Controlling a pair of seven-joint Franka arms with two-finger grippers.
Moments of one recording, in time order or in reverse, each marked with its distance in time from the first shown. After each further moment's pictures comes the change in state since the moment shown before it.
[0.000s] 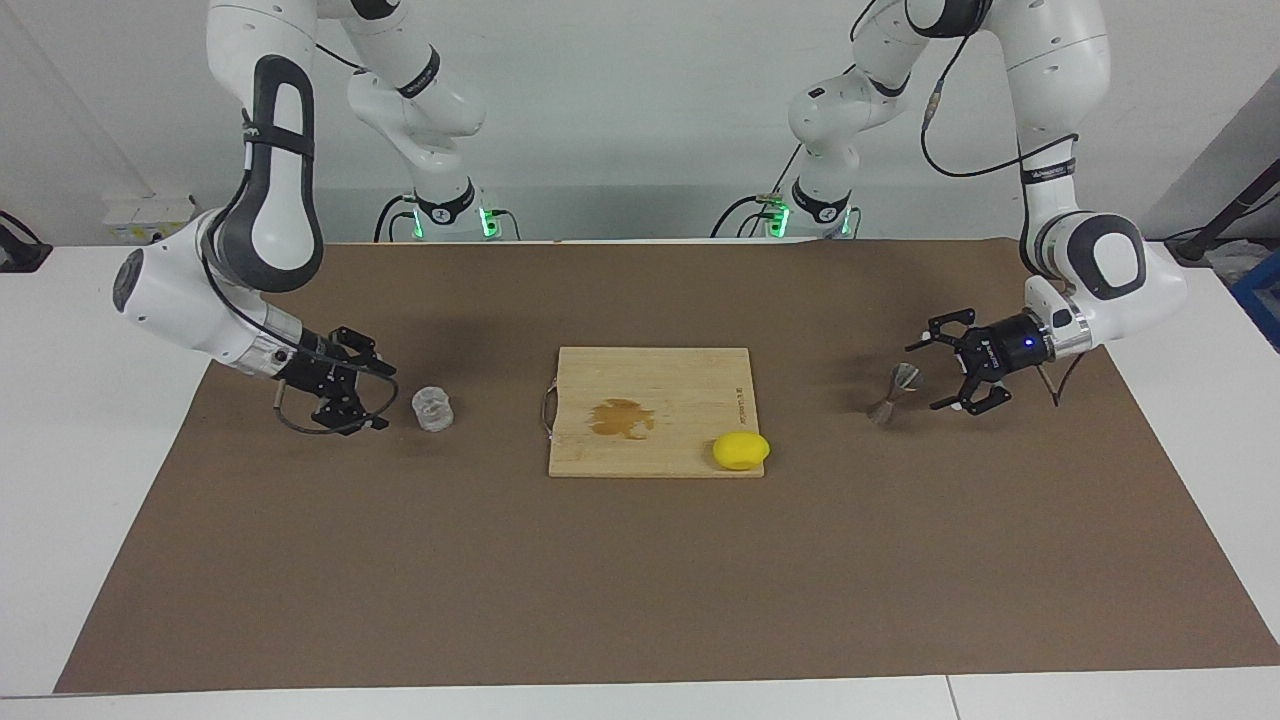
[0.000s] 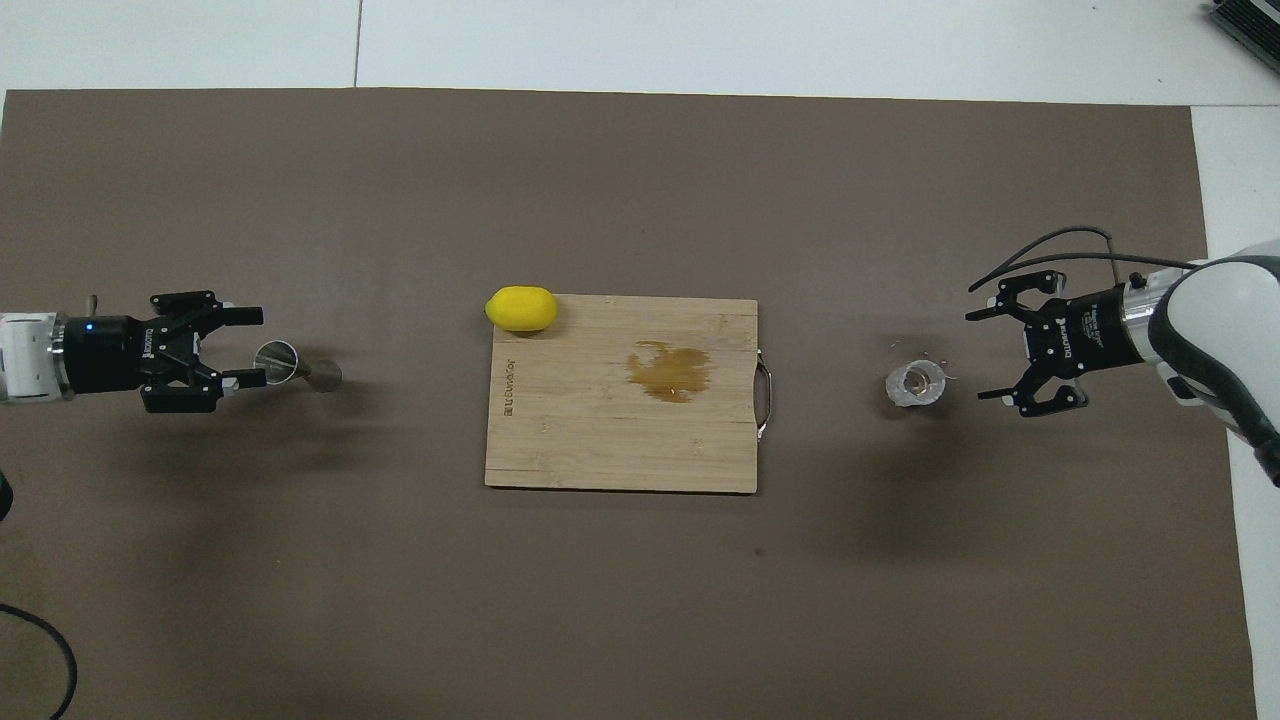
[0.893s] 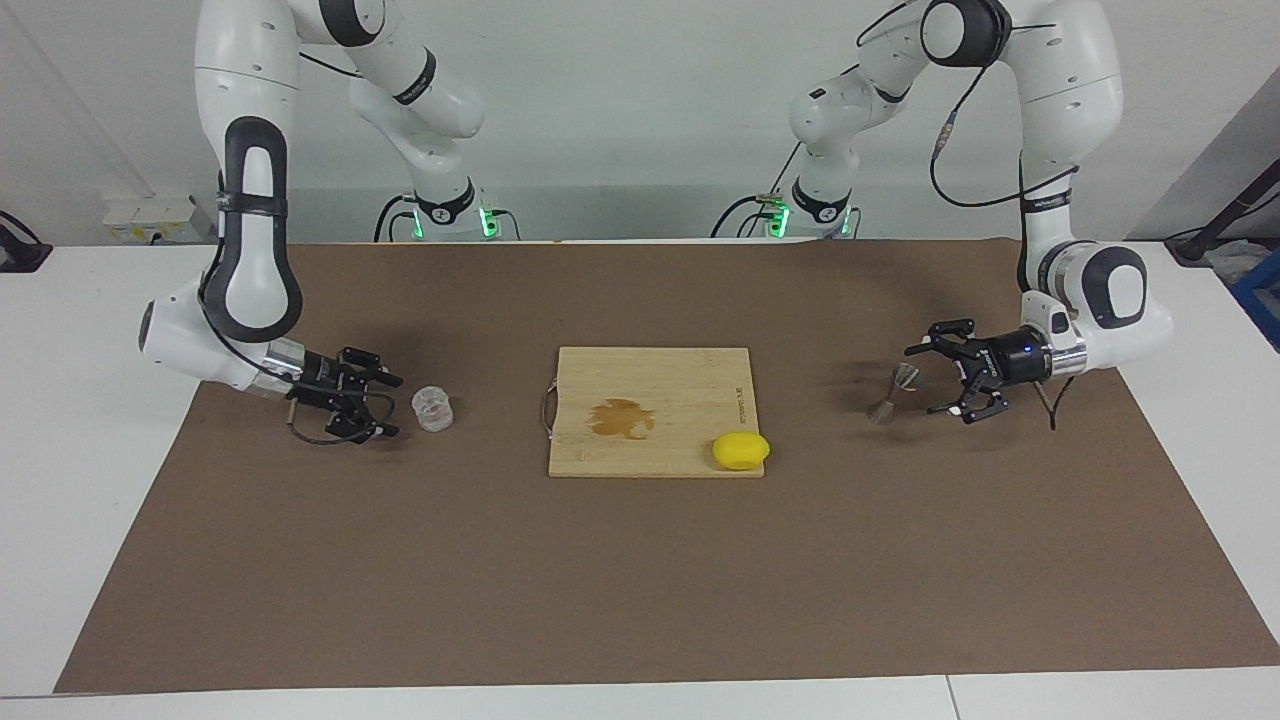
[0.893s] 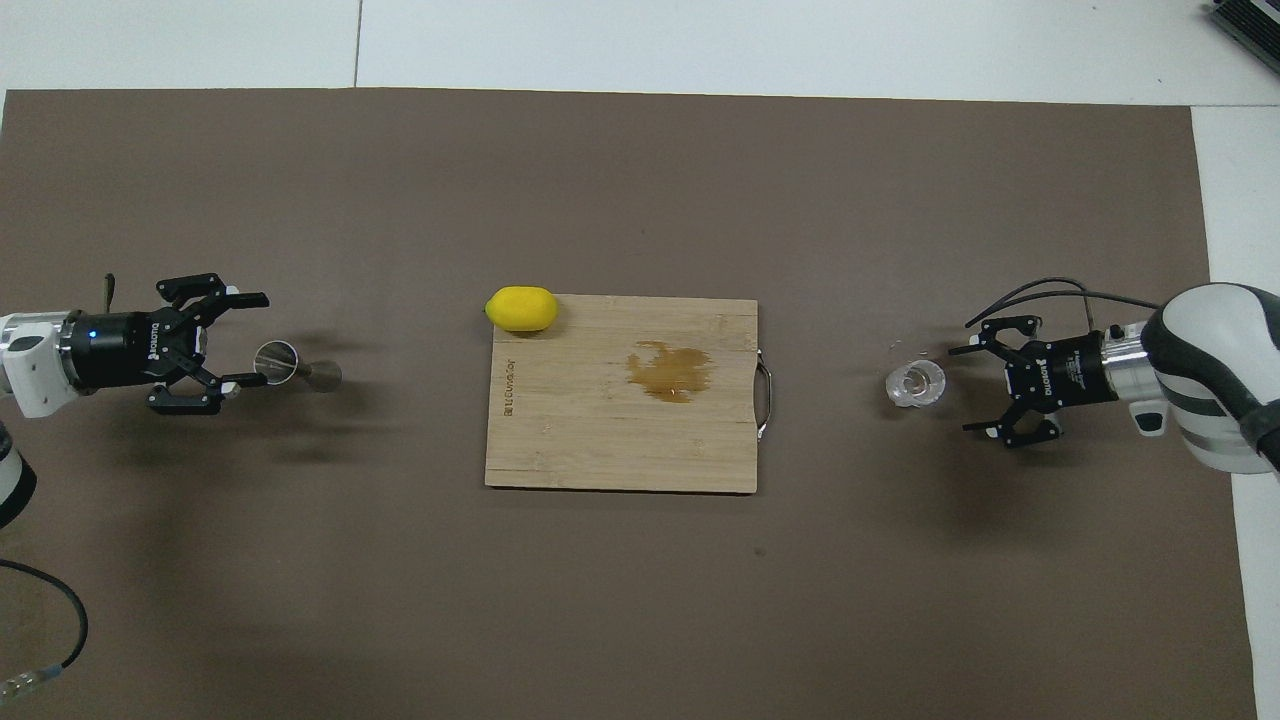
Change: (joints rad) left arm 0.046 0.122 0.001 0.060 -0.091 -0.165 0.412; right arm -0.082 0.123 0.000 -0.077 0.176 0.004 -0.334
